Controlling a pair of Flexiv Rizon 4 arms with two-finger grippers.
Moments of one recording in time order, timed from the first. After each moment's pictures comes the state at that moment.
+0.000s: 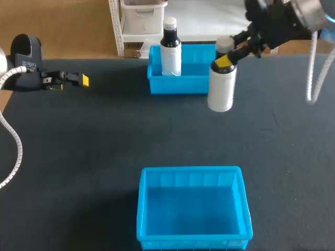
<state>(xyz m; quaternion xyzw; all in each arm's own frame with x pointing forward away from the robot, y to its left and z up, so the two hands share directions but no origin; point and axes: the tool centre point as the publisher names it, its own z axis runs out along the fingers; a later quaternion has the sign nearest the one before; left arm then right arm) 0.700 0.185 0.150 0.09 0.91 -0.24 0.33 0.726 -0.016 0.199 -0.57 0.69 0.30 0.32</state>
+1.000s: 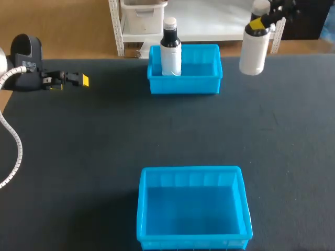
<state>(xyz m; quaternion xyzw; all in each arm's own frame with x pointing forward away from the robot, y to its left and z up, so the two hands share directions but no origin) 0.700 0.185 0.150 0.09 0.91 -0.24 0.33 0.819 -0.098 0.239 -0.52 0.73 0.23 0.38</state>
